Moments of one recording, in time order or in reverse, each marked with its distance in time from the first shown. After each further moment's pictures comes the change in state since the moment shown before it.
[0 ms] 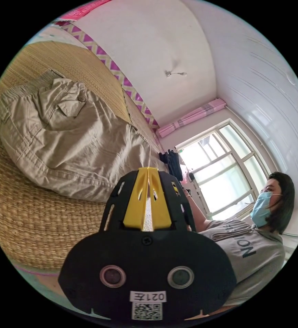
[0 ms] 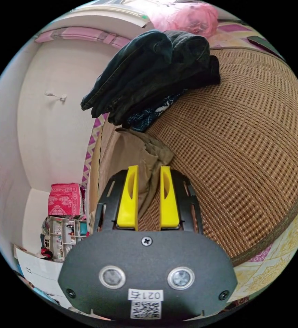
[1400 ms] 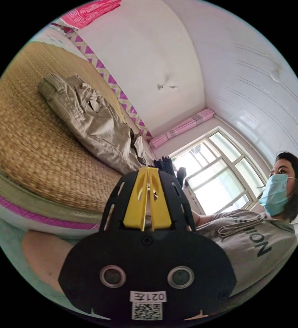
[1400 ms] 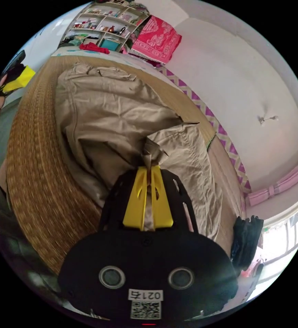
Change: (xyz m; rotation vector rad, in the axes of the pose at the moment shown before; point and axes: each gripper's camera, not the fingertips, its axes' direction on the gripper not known) left arm -0.074 -0.003 -0.257 0.130 0.055 0.037; right arm -0.683 0.714 0.271 -0.169 0.461 -1.814
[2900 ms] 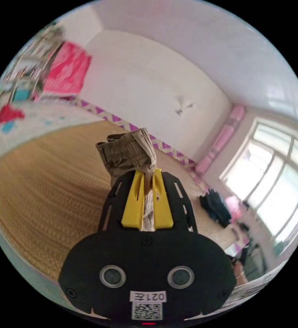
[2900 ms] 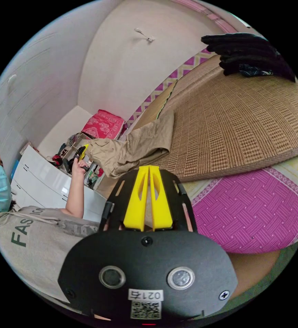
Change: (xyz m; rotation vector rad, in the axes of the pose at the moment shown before) left arm 0.536 -0.423 0.102 0.242 -0.577 0.352; right arm 0.198 0.683 0.007 0.359 -0.807 1.144
